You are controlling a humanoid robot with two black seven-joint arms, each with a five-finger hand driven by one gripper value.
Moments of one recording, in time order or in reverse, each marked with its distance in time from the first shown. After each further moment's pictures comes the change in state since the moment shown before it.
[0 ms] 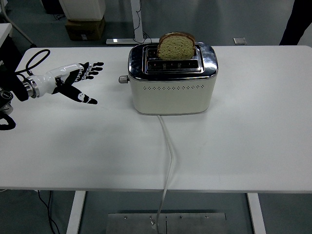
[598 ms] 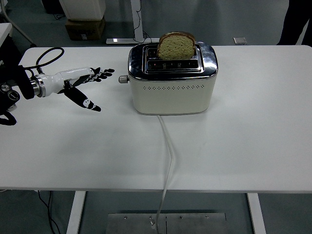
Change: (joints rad) left arm -0.023 0.015 0.020 -0.080 0.160 0.000 0.003; right arm 0.000 0.000 0.000 0.000 0.000 0.000 0.000
